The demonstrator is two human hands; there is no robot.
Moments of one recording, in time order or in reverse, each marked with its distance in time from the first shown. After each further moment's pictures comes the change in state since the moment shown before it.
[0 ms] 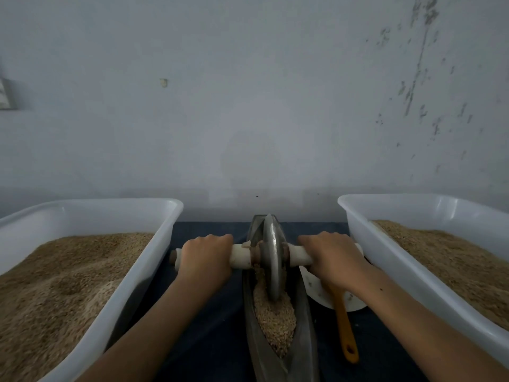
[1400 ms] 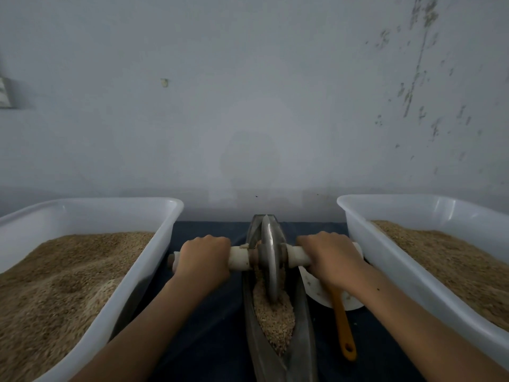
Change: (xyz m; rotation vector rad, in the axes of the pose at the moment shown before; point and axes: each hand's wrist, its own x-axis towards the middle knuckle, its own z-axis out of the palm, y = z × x) left_hand 0.002 -0.002 -0.002 -0.015 -0.112 0.003; right_hand -0.001 -0.005 -0.006 -0.006 -0.062 0.028
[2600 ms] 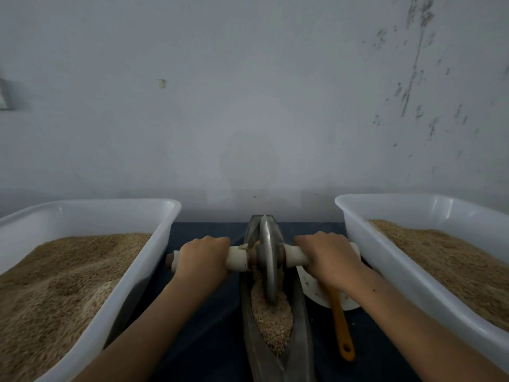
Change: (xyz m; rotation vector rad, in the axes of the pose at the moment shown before) left_hand -0.001 0.002 0.001 -0.016 0.044 -0.012; right_hand 0.001 0.001 0.004 0.014 0.031 -0.007
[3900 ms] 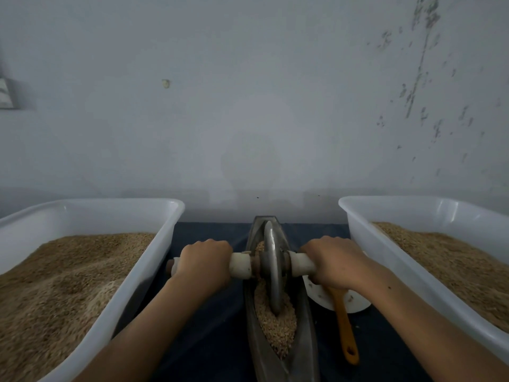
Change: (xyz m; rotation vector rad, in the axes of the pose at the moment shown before) left_hand 0.002 -0.003 0.001 0.037 -0.092 -0.001; right_hand 0.002 0.003 -0.006 -0.017 -0.202 -0.005
